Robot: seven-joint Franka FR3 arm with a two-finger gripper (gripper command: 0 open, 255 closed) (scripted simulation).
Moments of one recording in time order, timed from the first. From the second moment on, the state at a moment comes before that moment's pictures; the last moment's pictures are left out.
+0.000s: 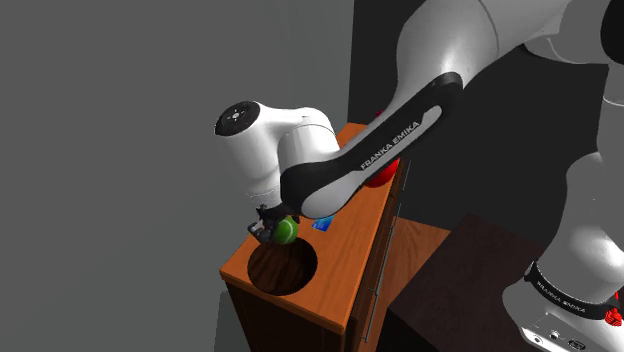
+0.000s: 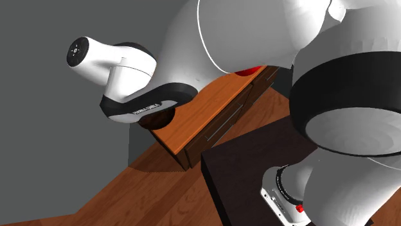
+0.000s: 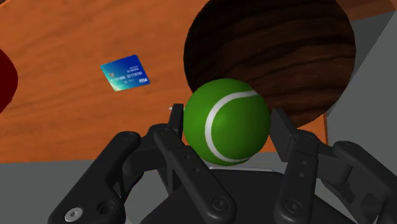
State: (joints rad) arm 0.52 0.36 0.24 -1.87 -0.46 2.11 0.98
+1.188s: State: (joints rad) arm 0.49 0.43 0.24 -2.00 -0.57 2.35 0.90
